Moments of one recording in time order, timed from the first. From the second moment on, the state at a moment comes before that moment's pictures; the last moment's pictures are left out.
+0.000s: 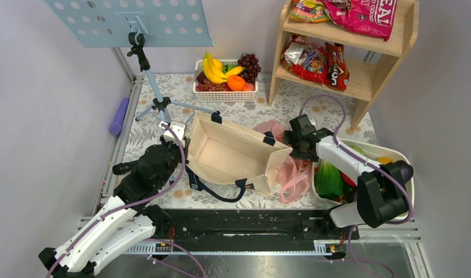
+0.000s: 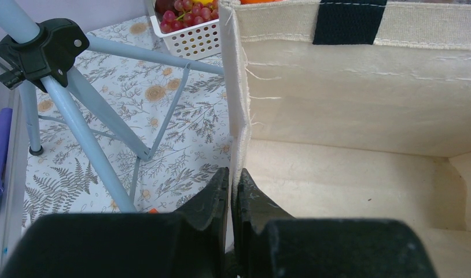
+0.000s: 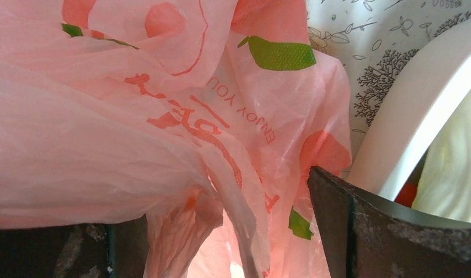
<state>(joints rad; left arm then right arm) -0.69 0.58 0.67 -0.32 -0.37 -0.02 0.41 1.41 0.88 -0.63 0.17 0.51</state>
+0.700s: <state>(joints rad) -0.69 0.57 0.67 -0.32 -0.35 -0.02 0.52 1.60 0.88 -0.58 0.30 0.68</state>
